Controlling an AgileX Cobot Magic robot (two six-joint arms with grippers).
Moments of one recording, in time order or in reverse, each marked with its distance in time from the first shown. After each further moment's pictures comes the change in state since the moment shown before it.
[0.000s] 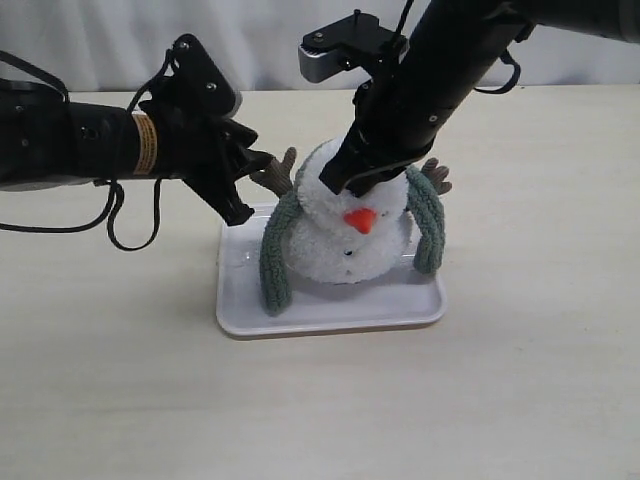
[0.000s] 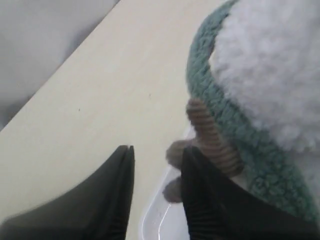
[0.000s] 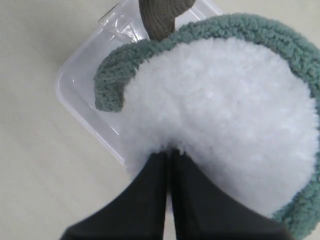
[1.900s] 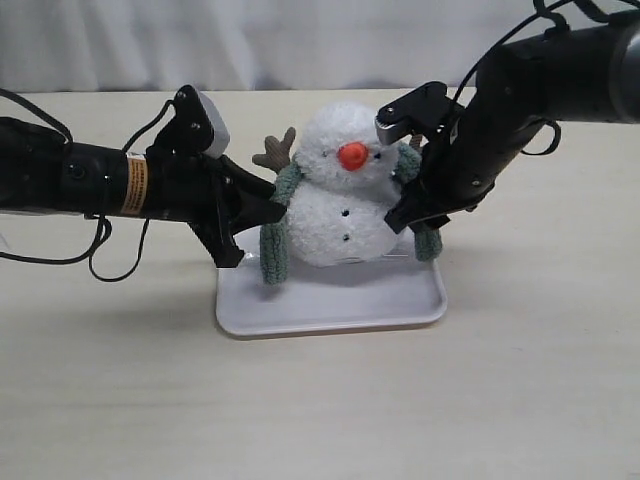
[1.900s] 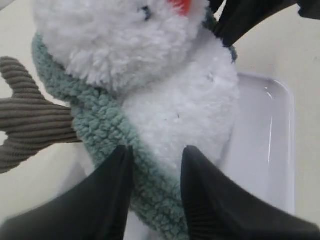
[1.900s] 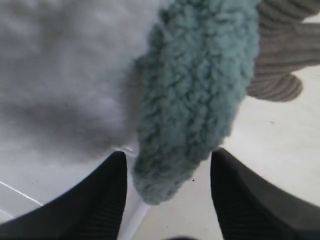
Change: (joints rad) left arm 0.105 0.130 0.029 0.238 -0.366 -0.189; right arm -0.124 0.061 0.253 -0.266 -0.338 0.204
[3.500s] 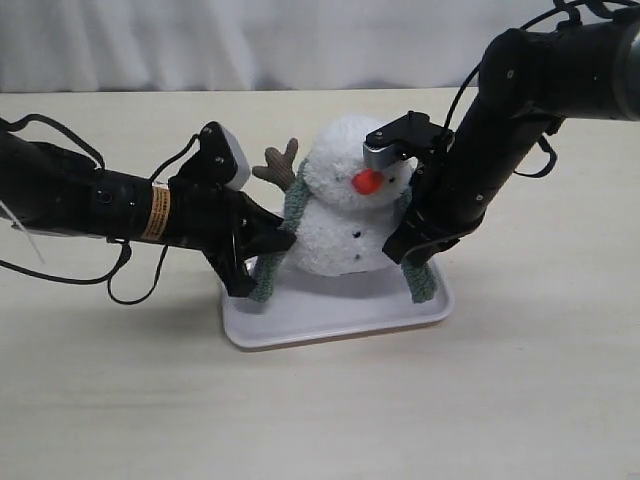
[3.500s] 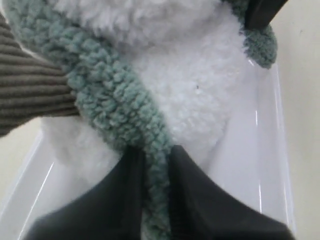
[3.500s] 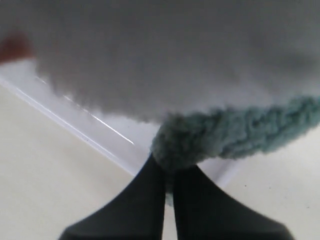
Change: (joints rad) left arm -0.045 0.079 0.000 0.010 0.020 -0.007; right arm -0.002 -0.008 -0.003 0.260 0.216 -0.275
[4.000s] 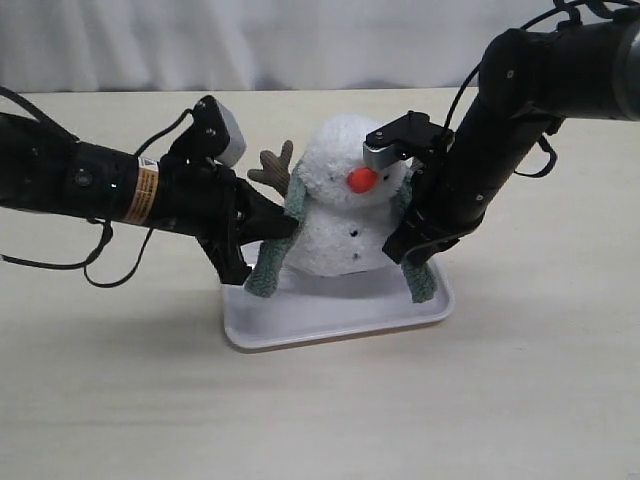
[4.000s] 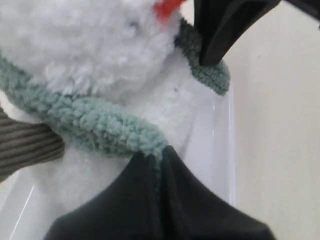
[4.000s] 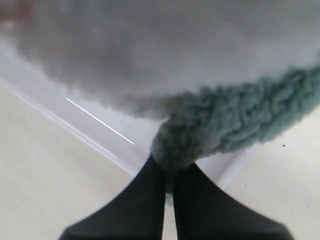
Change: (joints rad) left arm -0.002 -0.130 0.000 0.176 -0.046 -0.243; right arm 0.000 0.000 0.000 0.000 0.000 0.000
